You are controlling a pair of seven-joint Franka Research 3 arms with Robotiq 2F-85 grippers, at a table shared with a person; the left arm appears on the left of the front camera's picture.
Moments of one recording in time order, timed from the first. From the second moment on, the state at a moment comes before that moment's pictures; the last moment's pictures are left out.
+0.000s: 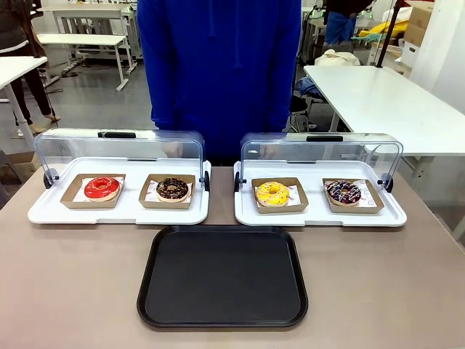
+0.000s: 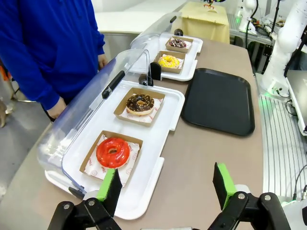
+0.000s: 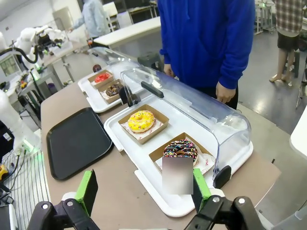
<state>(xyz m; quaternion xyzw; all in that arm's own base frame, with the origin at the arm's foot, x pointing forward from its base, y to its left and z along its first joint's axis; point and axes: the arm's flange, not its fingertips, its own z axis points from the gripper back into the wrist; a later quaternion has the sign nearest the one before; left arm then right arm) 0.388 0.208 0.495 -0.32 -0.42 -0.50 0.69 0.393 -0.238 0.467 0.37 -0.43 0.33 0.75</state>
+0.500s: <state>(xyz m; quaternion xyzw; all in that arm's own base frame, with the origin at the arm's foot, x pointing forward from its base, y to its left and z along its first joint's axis) 0.388 0.208 0.495 -0.32 -0.42 -0.50 0.69 0.393 -0.238 0.467 0.37 -0.43 0.33 0.75</state>
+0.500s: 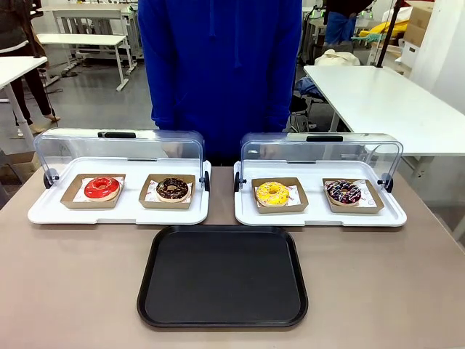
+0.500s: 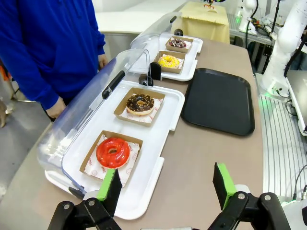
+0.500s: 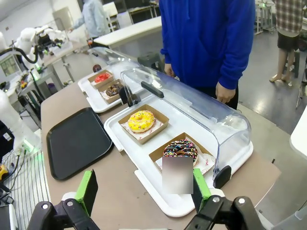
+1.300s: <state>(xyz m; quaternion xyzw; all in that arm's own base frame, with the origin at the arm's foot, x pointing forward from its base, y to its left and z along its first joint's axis) 0.388 0.208 0.495 -0.32 -0.42 -0.50 0.69 0.393 -0.237 0.467 0.37 -0.43 0.33 0.75</state>
